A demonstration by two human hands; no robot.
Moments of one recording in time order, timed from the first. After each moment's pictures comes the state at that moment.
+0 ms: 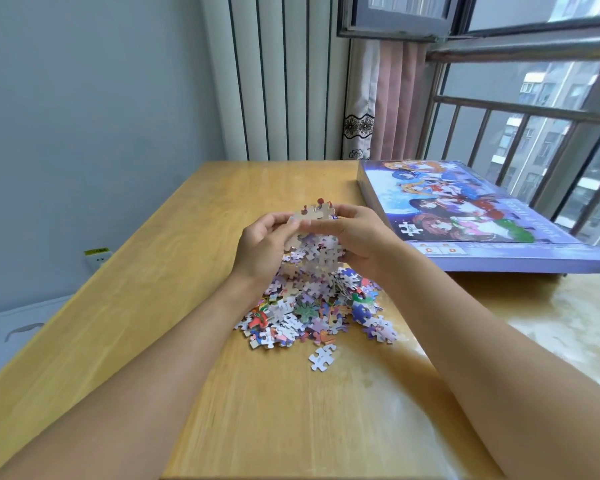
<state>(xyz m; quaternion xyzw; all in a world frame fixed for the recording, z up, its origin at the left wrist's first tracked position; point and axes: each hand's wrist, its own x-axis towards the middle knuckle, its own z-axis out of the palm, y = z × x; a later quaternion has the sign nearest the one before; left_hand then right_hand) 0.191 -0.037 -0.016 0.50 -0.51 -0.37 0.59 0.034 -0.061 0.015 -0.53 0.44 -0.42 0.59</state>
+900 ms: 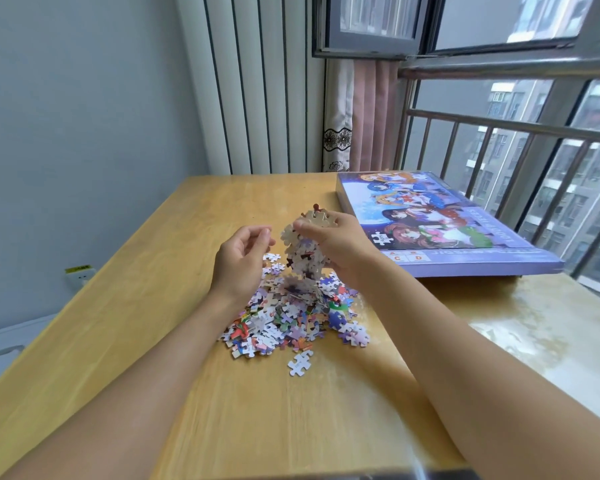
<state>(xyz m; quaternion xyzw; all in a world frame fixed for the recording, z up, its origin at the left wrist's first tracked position) 0.195 -0.032 -0.019 0.52 -0.55 -0.30 0.59 0.028 -0.049 0.027 -0.54 0.47 -0.47 0.52</state>
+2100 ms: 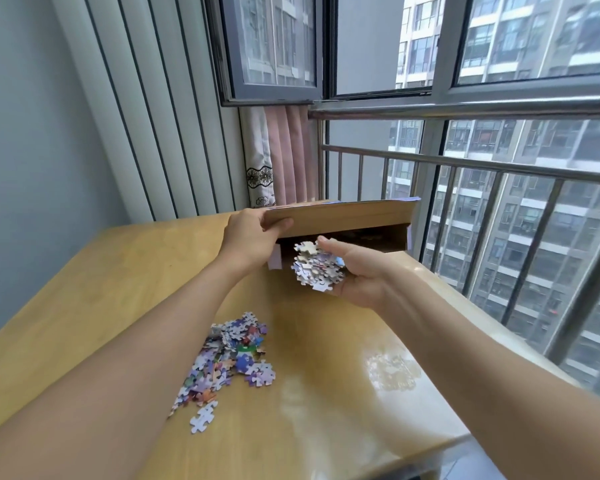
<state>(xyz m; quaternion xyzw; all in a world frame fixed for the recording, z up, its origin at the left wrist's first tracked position) 0.050 -0.080 0.080 0.50 -0.73 -0.17 0.44 -0.117 -0.002 0.076 -0.24 0.42 -0.53 0.70</state>
